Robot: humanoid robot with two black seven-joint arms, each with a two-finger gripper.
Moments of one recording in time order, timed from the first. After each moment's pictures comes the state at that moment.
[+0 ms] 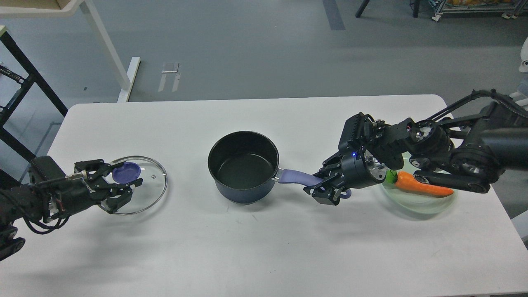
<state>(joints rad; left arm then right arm) -0.63 0.81 -0.07 -0.90 1.87 0.49 -0.49 1.43 -0.40 -0.62 1.17 -1.54 0.02 0.49</state>
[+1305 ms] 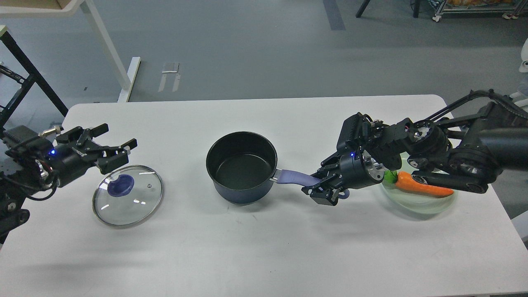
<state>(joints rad) -0.77 0.86 -0.08 -0.98 1.44 0.40 -0.49 1.43 -0.39 -0.61 1.17 -1.53 0.02 0.49</state>
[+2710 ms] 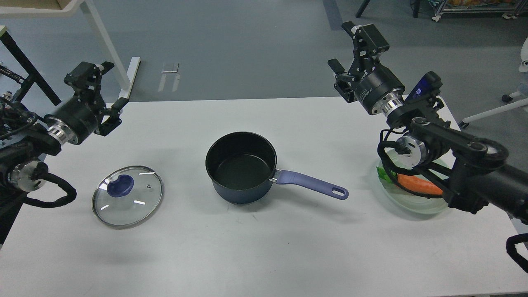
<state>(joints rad) -0.77 0.70 -0.29 -0.89 0.06 -0.31 -0.48 0.87 -0.29 0.42 0.98 -0.17 -0.04 0.49</state>
